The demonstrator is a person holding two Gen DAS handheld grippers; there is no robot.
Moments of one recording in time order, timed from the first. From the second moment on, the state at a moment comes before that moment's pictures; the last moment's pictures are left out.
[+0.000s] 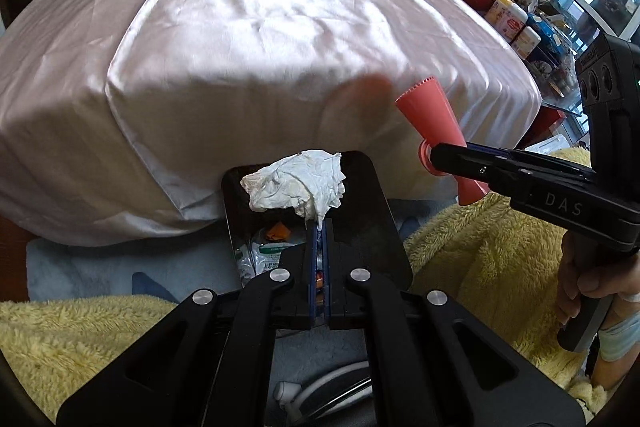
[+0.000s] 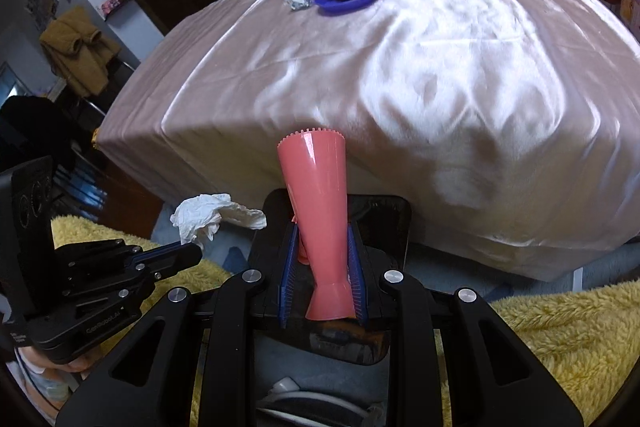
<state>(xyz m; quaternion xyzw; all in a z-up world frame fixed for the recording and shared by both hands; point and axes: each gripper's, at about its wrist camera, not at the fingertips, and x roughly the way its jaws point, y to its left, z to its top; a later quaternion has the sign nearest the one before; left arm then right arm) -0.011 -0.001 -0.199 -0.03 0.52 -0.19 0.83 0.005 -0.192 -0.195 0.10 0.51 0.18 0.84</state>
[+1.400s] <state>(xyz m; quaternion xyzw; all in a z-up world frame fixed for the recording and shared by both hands) 0.005 0.006 -0.221 0.00 0.55 -0.15 0.82 0.018 -0.206 -0.207 0.13 0.52 0.14 0.83</state>
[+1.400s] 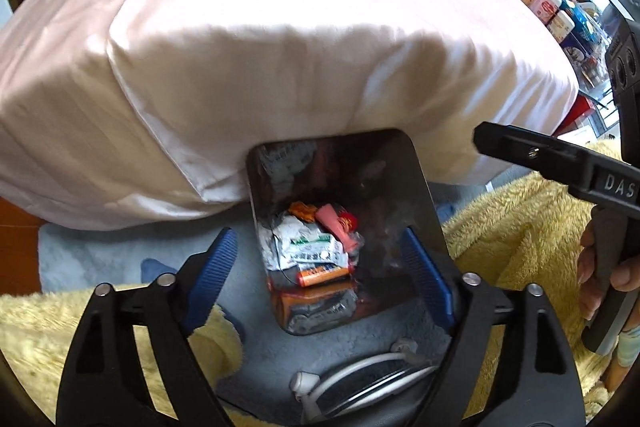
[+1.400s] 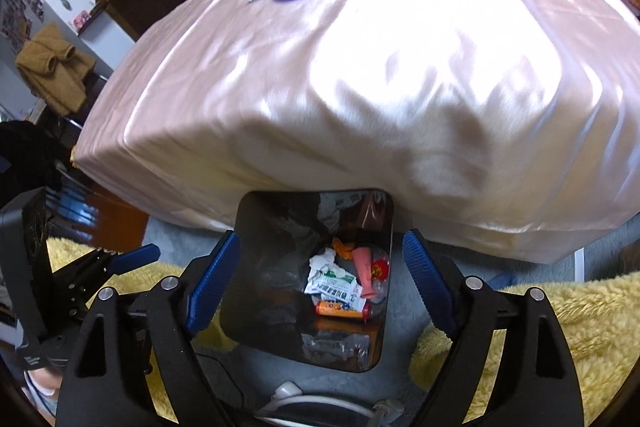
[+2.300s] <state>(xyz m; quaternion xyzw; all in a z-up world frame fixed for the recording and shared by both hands) 0.134 0.003 -0.137 0.02 0.47 -0.15 0.87 0.143 -0.220 -0.124 0.09 0.44 0.12 0.89</state>
